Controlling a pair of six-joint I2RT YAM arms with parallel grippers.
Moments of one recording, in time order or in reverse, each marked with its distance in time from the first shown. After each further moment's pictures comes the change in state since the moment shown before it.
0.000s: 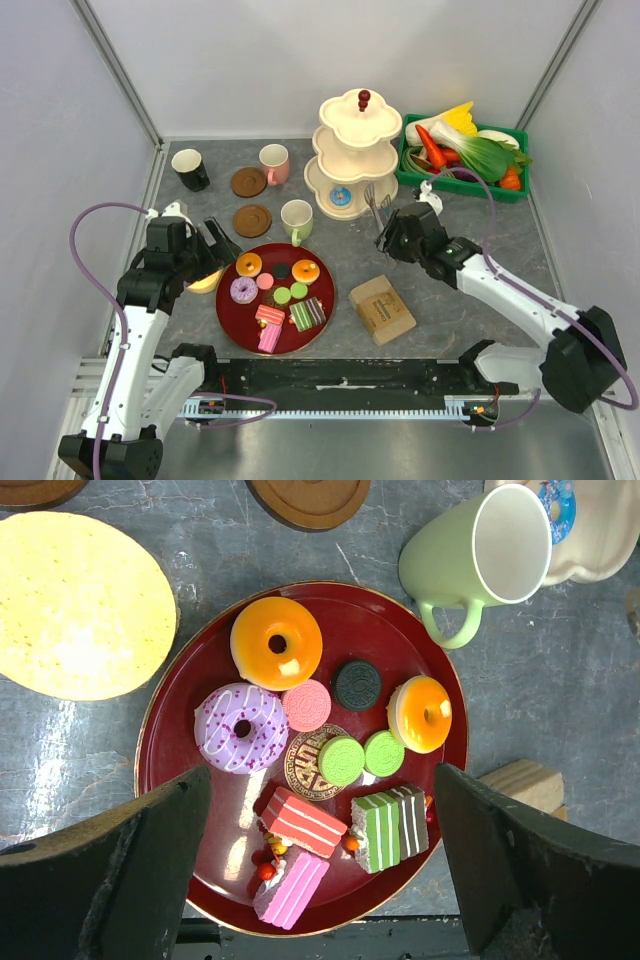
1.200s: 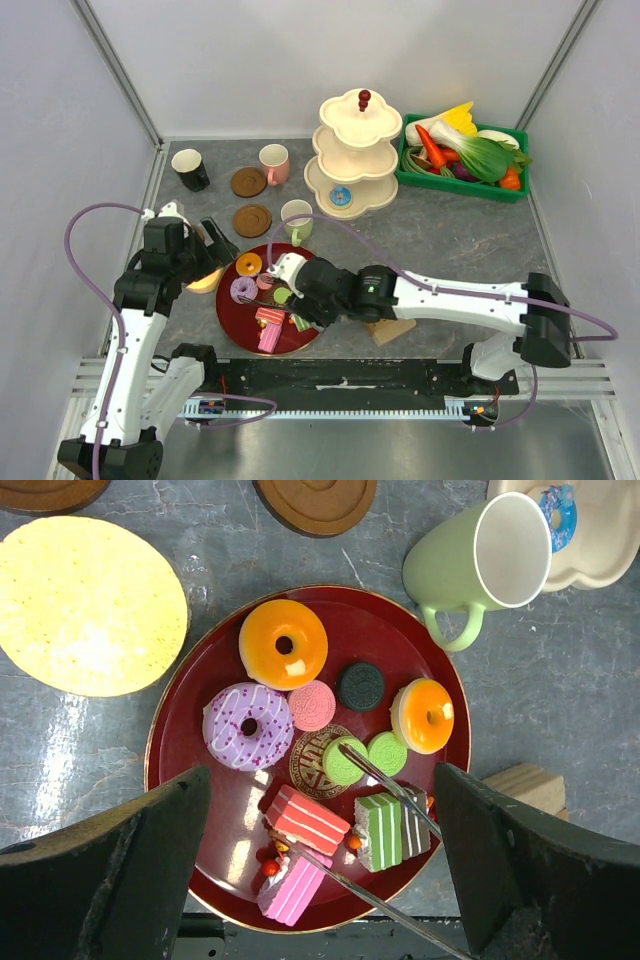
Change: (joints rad) left arm 0.000 -0.011 0.021 -0.028 -0.022 0.000; right arm 0.691 0.220 0.380 -0.327 -0.066 -0.653
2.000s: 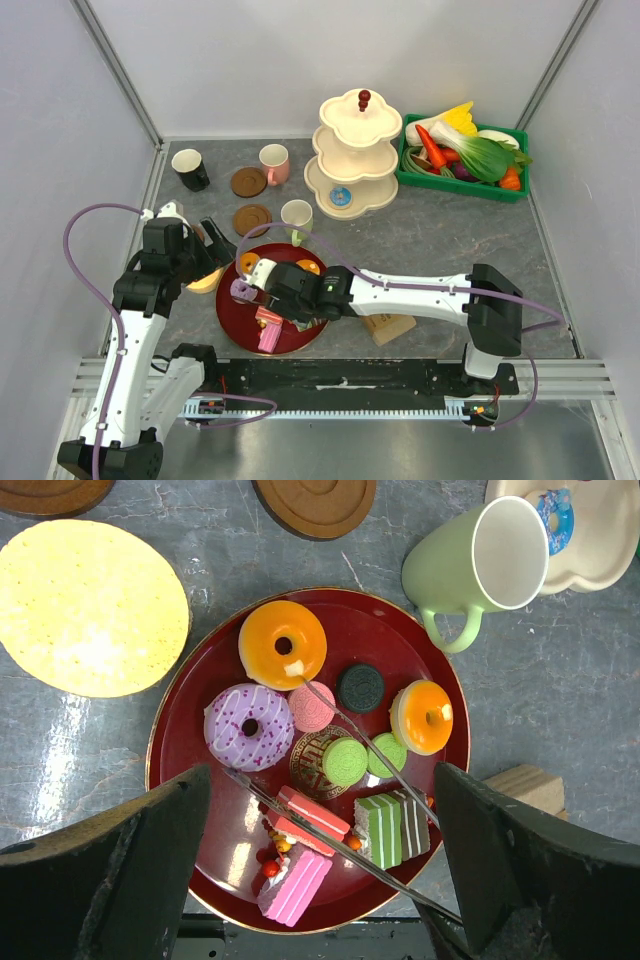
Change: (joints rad) left arm 0.000 -0.008 0.004 -0.002 -0.005 0.000; right arm 0.014 0.266 0.157 0.019 0.123 -0.136
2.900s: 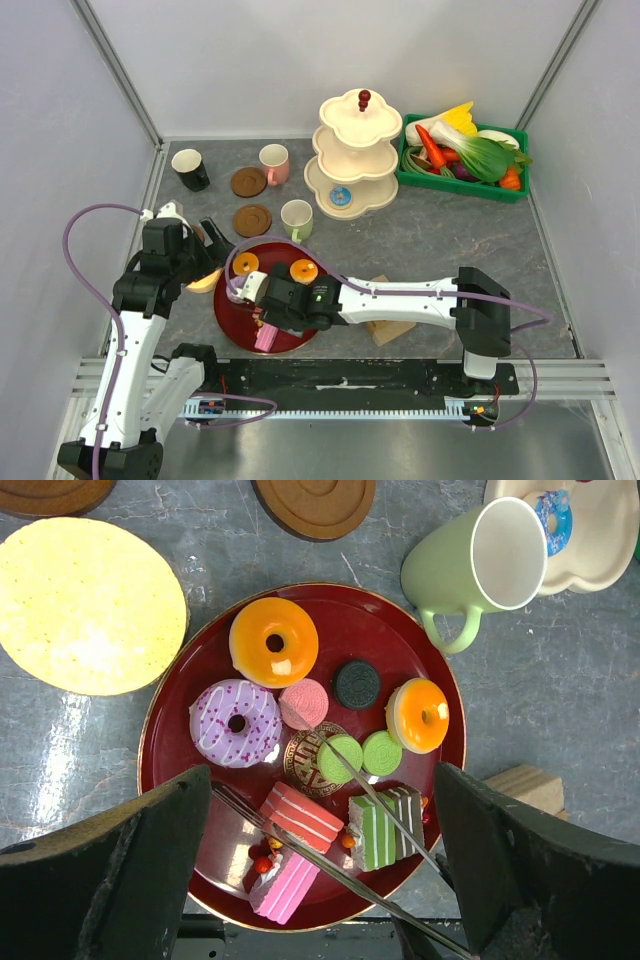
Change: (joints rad) left arm 0.000 -0.004 0.000 0.000 -0.001 0.000; right arm 0.053 0.065 0.051 -0.038 0.018 -0.002
